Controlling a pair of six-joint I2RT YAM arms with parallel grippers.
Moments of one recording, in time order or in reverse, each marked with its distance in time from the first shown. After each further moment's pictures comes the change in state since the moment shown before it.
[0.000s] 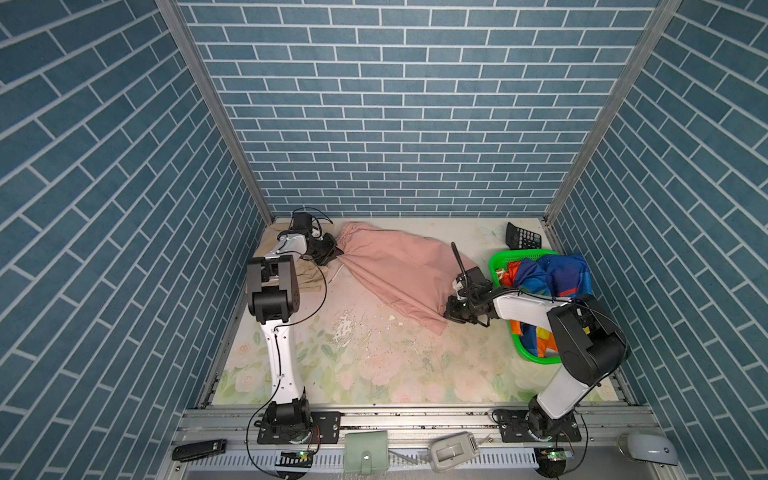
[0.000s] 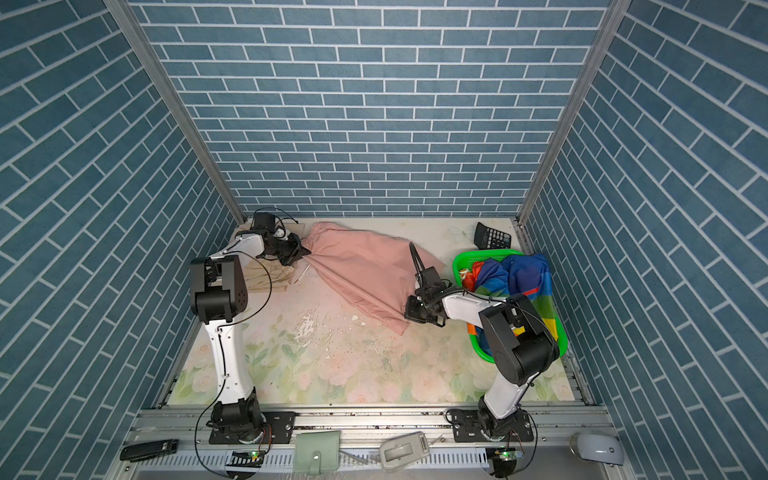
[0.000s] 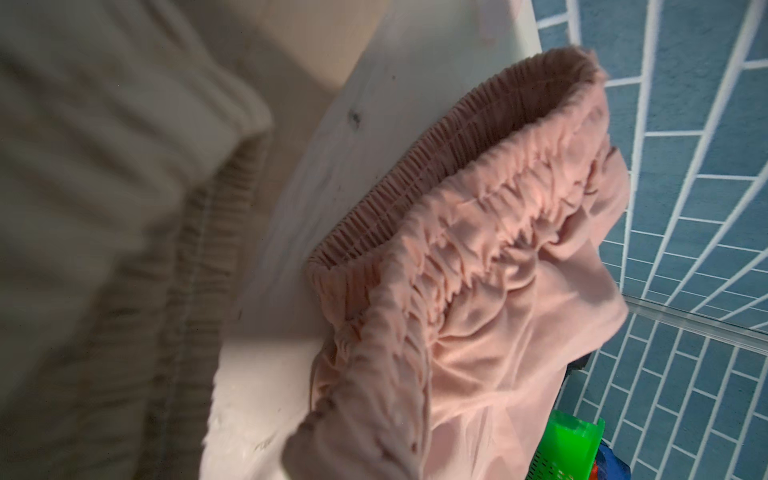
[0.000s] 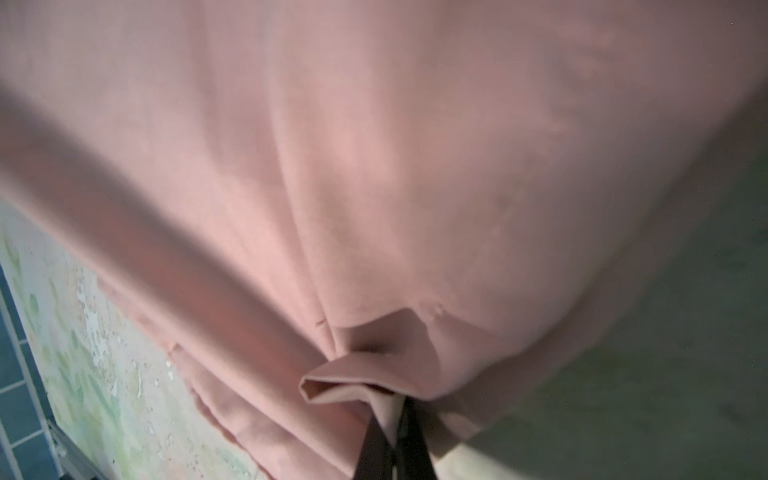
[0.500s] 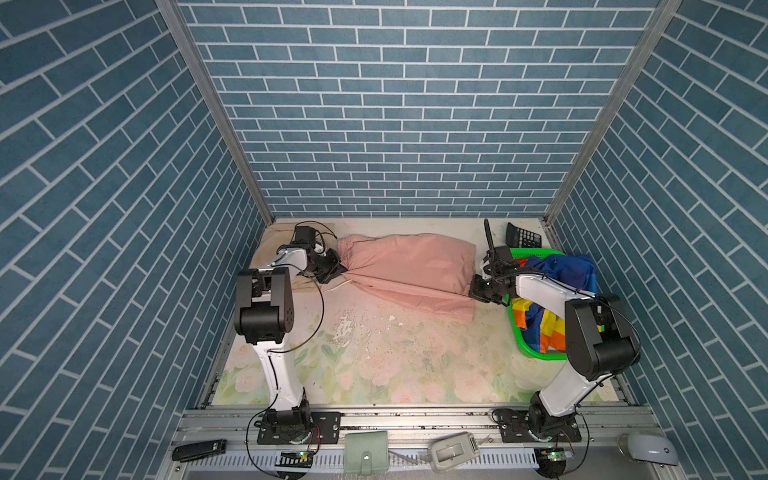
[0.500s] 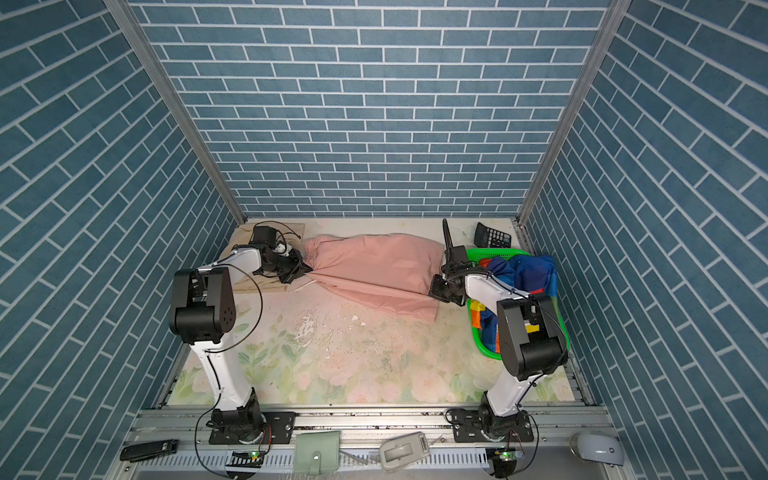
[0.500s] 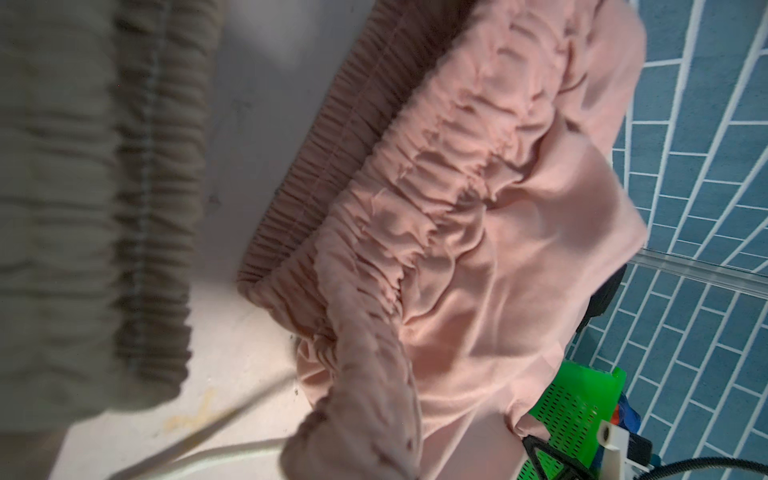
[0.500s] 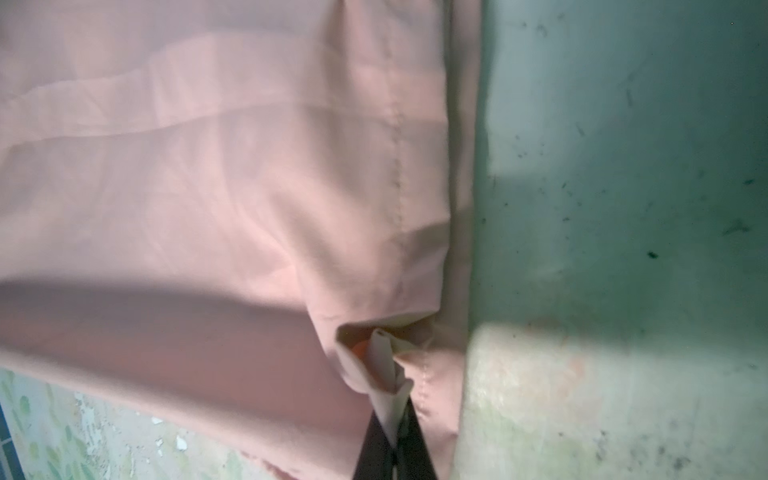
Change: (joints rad) left arm -0.039 -0.246 -0.315 0.024 -0.018 0.003; right arm -0.201 -0.030 0.183 -0.214 0.041 -0.151
